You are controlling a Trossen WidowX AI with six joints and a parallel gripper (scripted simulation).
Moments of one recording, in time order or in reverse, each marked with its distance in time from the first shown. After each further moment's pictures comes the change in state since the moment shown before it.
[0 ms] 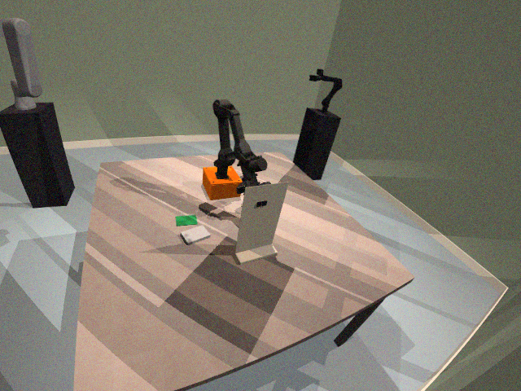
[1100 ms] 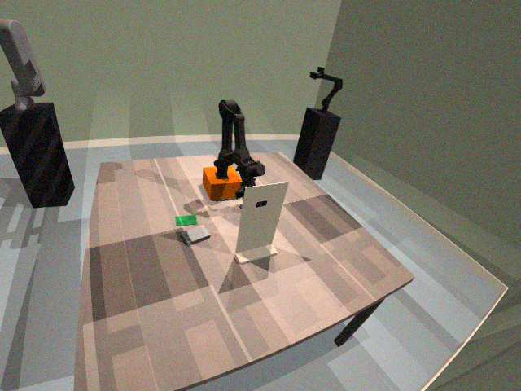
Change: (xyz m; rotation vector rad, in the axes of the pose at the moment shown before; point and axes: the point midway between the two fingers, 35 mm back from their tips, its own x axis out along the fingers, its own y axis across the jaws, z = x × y) arm 0.021 -0.020 -0.001 0.000 0.003 0.001
